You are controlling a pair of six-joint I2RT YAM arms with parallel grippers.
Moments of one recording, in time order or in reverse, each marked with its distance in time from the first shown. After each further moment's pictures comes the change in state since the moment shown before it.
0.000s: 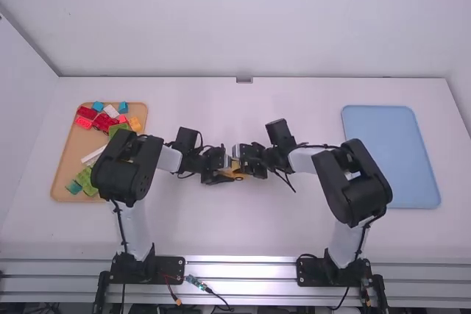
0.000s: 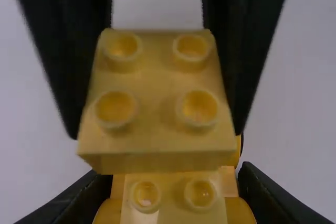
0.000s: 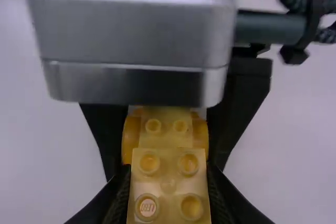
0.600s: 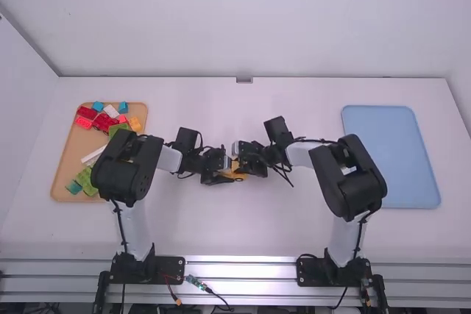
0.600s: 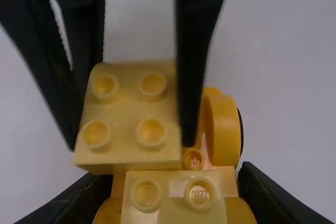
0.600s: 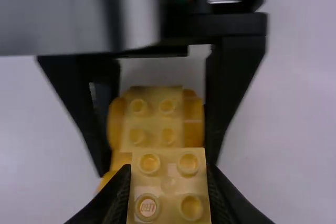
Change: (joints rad) left arm 0.000 0.000 0.000 -0.013 0.010 0.034; right arm -0.003 0.051 0.080 -0.135 0.021 0.009
